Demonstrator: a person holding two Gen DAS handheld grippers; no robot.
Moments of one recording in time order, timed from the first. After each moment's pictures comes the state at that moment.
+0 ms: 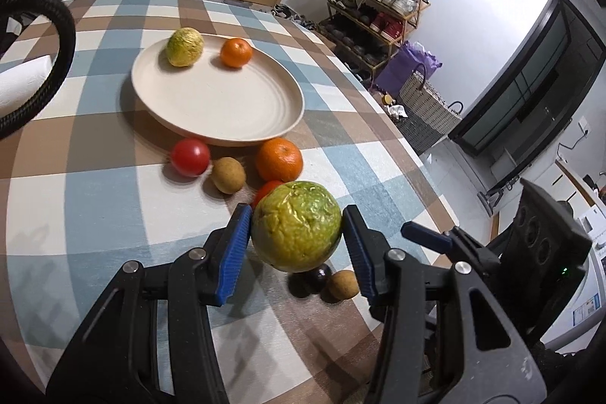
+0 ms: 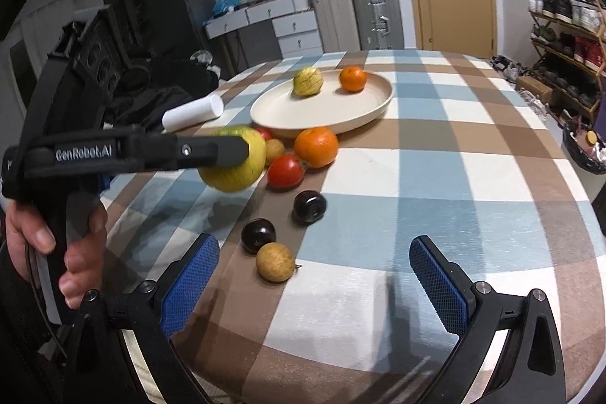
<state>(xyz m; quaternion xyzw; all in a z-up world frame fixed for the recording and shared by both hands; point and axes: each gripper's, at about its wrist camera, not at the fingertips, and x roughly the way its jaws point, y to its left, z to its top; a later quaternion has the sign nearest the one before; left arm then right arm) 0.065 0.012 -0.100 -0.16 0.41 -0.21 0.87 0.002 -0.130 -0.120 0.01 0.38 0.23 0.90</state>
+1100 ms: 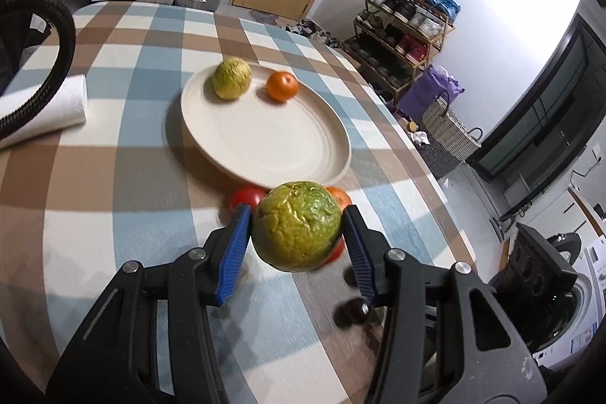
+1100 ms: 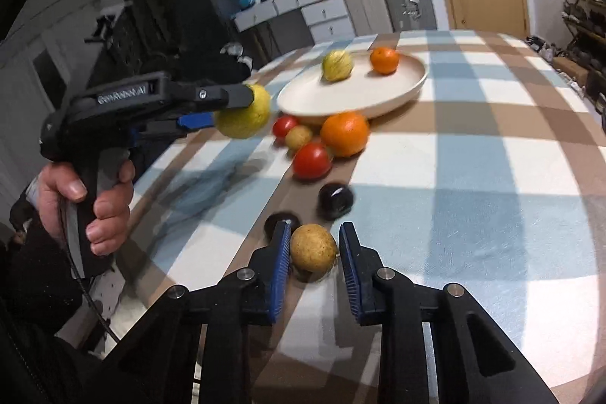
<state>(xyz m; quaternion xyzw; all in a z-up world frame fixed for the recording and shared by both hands) 0.092 0.051 -0.088 -0.18 0.40 -0.16 0.88 0.019 -0.137 -0.130 0.06 0.39 0.30 0.87</state>
